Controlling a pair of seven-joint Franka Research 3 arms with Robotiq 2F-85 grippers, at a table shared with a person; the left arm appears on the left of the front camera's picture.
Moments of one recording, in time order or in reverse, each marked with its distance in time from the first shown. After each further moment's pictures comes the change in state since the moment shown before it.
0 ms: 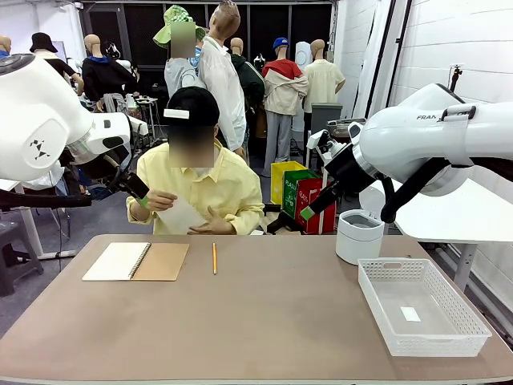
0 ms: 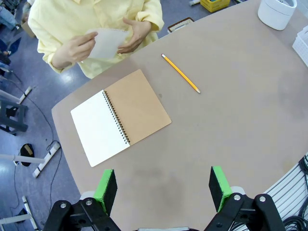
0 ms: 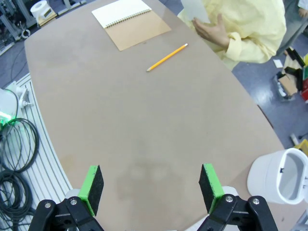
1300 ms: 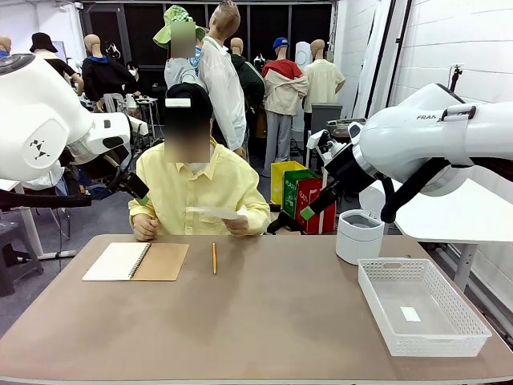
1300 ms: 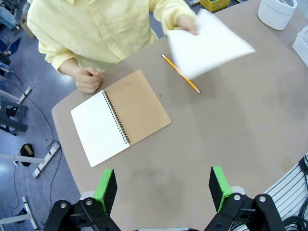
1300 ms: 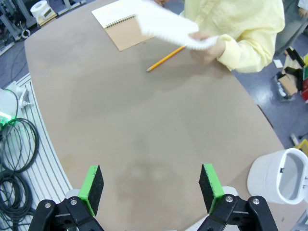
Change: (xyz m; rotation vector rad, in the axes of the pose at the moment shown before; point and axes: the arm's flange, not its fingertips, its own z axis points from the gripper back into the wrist) left arm 0.000 0.000 0.000 0.000 0.000 0.000; right arm 0.000 0.000 0.000 0.000 0.000 0.000
